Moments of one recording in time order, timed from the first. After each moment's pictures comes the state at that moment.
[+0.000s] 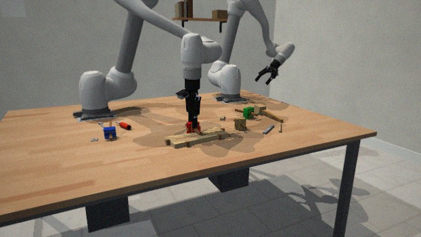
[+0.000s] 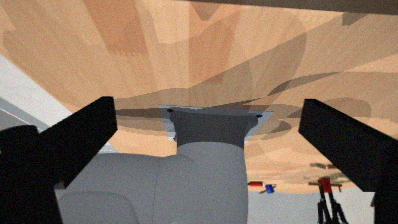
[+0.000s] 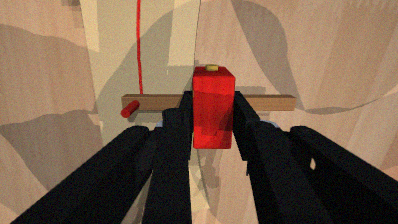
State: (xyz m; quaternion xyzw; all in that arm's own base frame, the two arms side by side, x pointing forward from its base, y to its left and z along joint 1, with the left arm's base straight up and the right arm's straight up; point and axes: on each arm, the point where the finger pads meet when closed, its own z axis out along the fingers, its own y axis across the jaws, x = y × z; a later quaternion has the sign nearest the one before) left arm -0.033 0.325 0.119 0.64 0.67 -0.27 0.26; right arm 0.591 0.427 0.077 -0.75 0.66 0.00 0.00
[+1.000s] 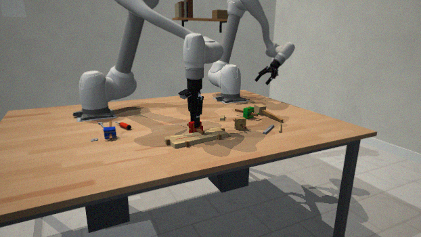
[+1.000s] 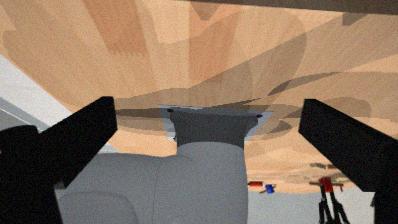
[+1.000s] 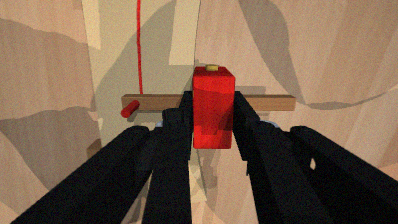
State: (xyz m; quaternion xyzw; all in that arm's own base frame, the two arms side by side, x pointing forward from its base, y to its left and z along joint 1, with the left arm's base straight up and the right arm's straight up) left arm -0.033 0.325 0.119 0.64 0.67 -0.27 0.26; right arm 0.589 0.440 0.077 -0.76 0.65 0.00 0.00
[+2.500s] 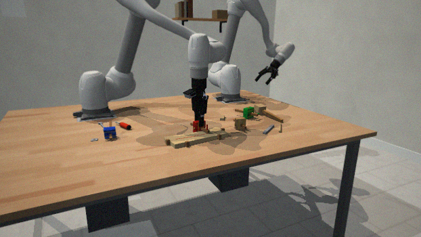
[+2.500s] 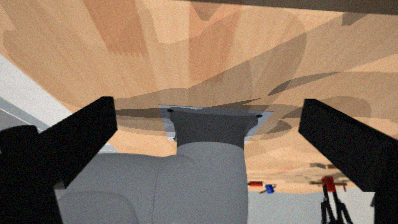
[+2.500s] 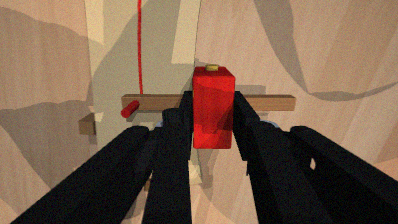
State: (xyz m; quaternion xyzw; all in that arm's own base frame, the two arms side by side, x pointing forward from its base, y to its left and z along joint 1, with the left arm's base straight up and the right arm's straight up) left arm -0.033 0.325 0.119 0.64 0.67 -0.27 0.26; right arm 0.585 0.465 0.077 -0.78 0.63 0.00 0.00
